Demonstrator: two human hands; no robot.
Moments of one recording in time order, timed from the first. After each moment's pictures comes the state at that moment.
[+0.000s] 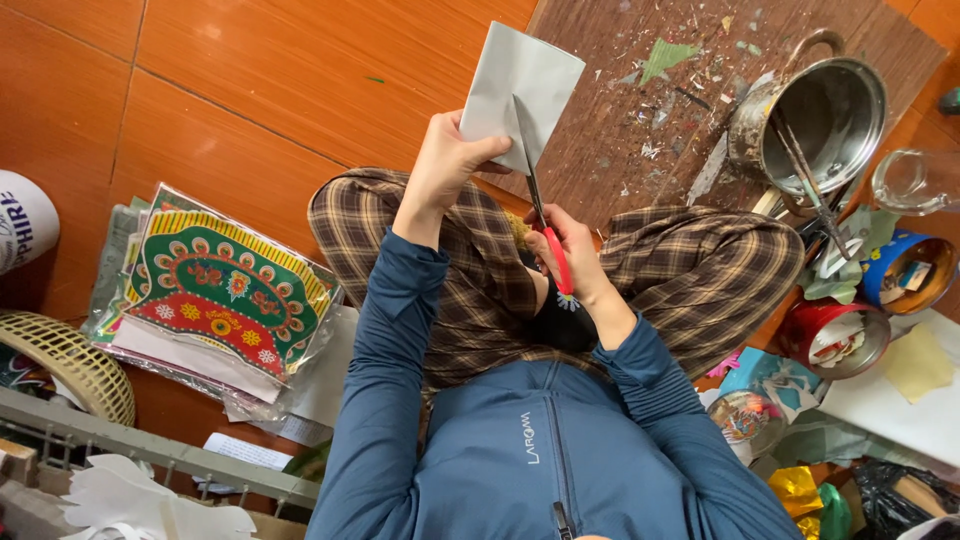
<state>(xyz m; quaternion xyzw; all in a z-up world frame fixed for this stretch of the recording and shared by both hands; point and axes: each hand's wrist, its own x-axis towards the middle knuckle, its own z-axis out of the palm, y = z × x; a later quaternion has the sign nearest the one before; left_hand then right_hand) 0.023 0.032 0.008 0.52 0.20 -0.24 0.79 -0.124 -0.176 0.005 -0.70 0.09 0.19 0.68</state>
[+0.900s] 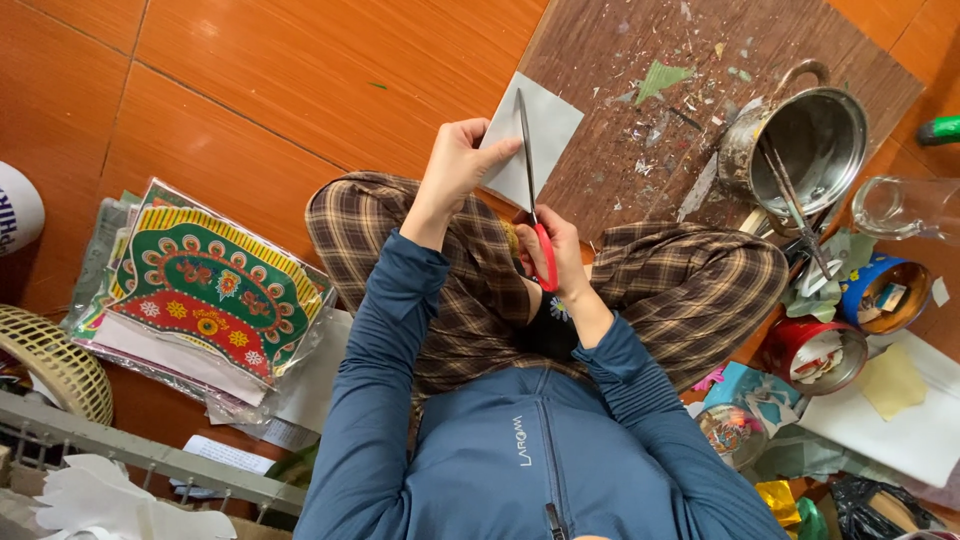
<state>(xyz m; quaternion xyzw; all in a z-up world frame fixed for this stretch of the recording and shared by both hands) 0.017 0.023 0.001 0.60 0.15 -0.21 0.76 -0.118 -0.165 -0.031 -0.66 0.10 0.16 0.73</state>
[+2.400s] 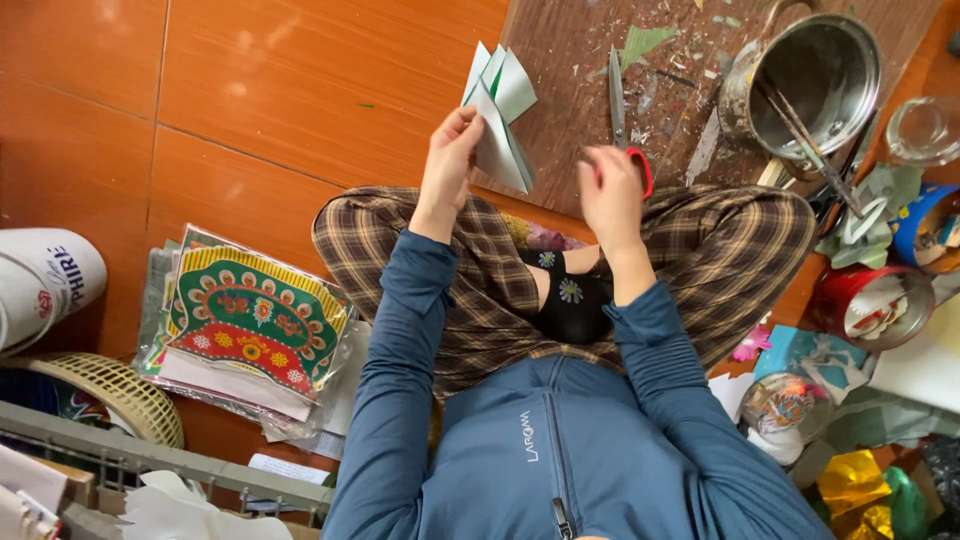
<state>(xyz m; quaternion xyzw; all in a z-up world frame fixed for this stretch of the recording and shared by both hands) 0.011 0.008 -0.077 0.52 0.19 -0.20 0.81 -0.087 -0.245 -0.048 -0.95 0.08 -0.03 0.31</state>
